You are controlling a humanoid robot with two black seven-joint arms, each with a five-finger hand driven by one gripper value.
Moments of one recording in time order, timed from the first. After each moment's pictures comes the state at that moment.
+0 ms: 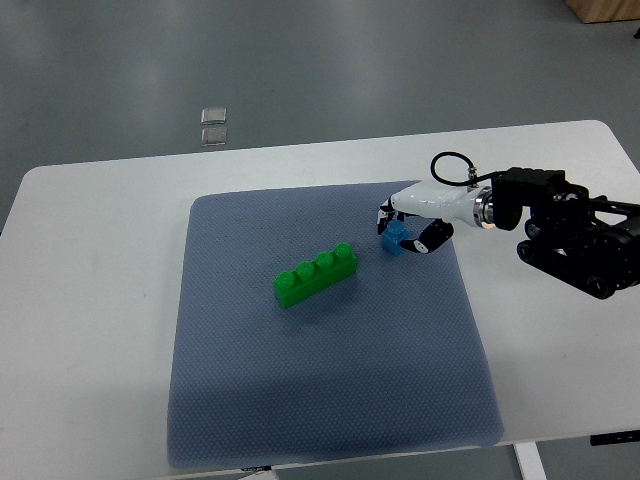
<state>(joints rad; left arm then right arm) 0.04 0.00 -0.09 -0.16 0.07 0.01 0.13 0.97 -0.37 0.20 0.87 -1.65 0.10 0.29</state>
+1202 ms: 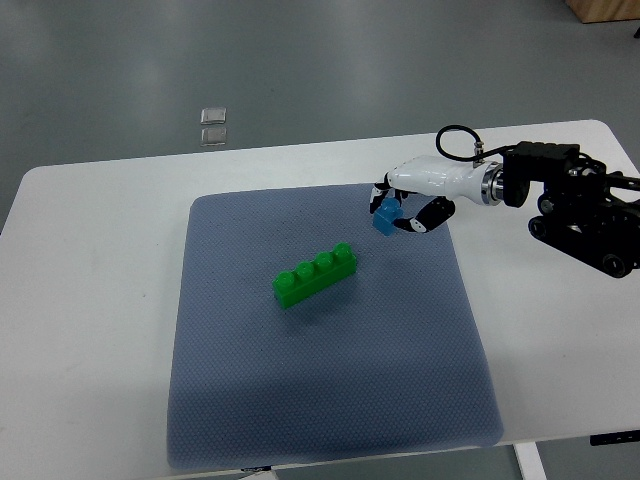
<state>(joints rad) 0.04 0.00 -0.09 -0.16 0.07 0.01 0.13 1.04 -0.44 0.21 0.95 -1.62 0.09 0.41</state>
